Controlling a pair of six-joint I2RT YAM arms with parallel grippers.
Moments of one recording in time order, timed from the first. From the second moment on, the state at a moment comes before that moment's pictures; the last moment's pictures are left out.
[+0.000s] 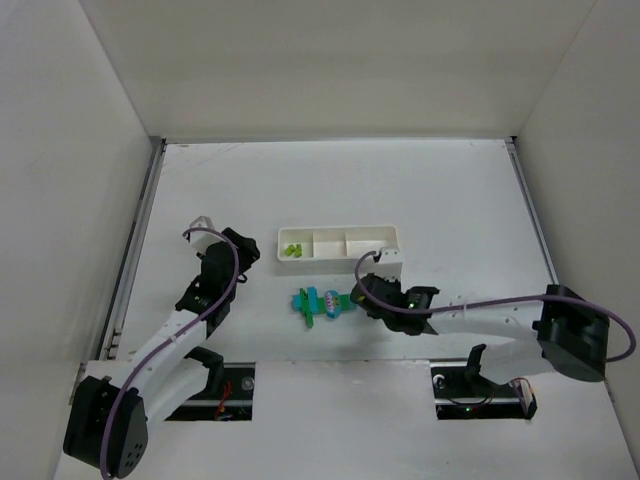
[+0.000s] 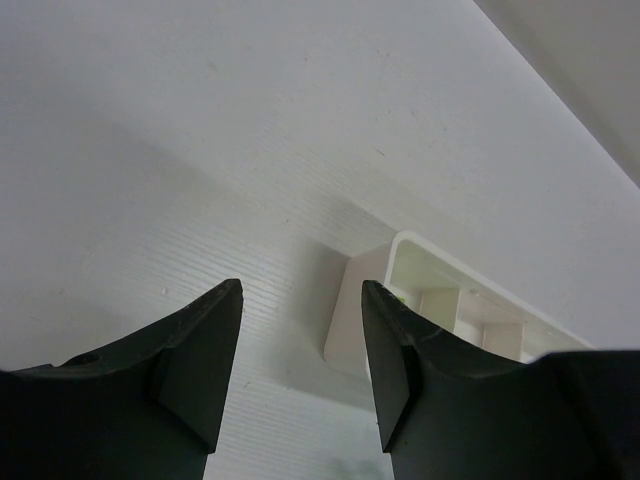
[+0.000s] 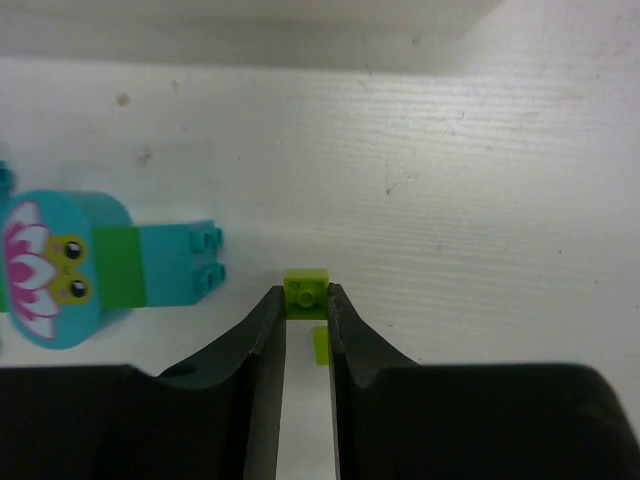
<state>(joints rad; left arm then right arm) -0.37 0.86 0.35 0.10 -0.40 -0.81 1.12 1.36 0.68 -0.37 0.63 0.89</state>
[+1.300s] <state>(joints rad) -0.89 1.00 0.56 -0.02 -0.42 -0.66 0.68 1.29 0.81 0.01 0.50 0.66</state>
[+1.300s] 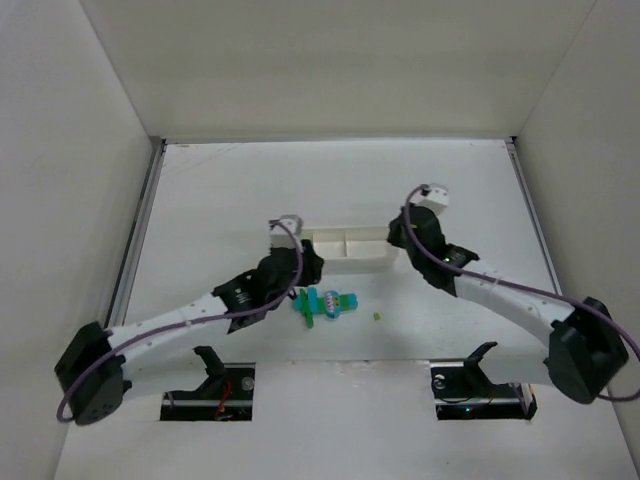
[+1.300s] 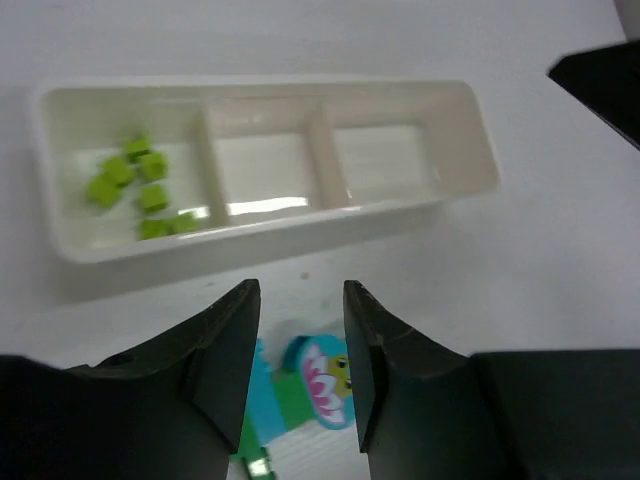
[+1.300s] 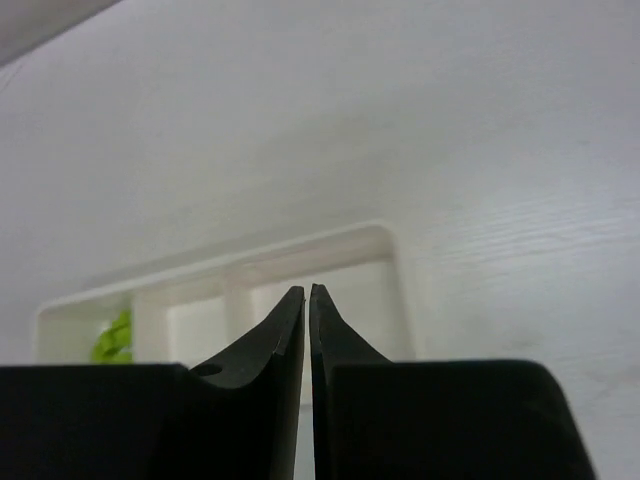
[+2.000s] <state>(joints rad) -1.33 1.74 1.00 -0.16 -0.41 -0.77 0.34 0.91 0.45 -0.02 0.37 0.82</state>
